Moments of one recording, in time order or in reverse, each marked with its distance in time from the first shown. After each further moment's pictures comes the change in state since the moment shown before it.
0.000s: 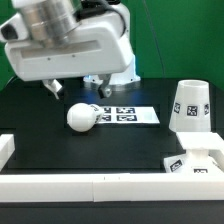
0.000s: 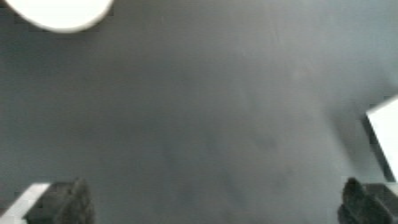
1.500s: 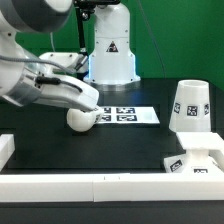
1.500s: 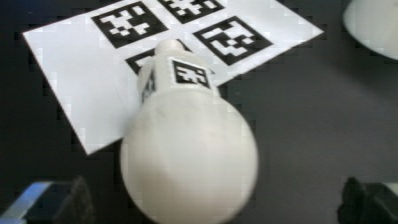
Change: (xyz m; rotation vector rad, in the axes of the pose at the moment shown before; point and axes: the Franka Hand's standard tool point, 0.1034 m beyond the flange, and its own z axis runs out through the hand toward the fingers) arm -0.043 0.057 0.058 0.008 -0.567 0.180
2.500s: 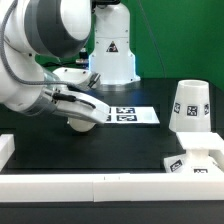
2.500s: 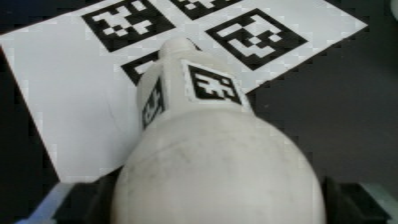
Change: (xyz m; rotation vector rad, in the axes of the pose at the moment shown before) arm 0.005 0.004 0.035 -0.021 -0.005 0.019
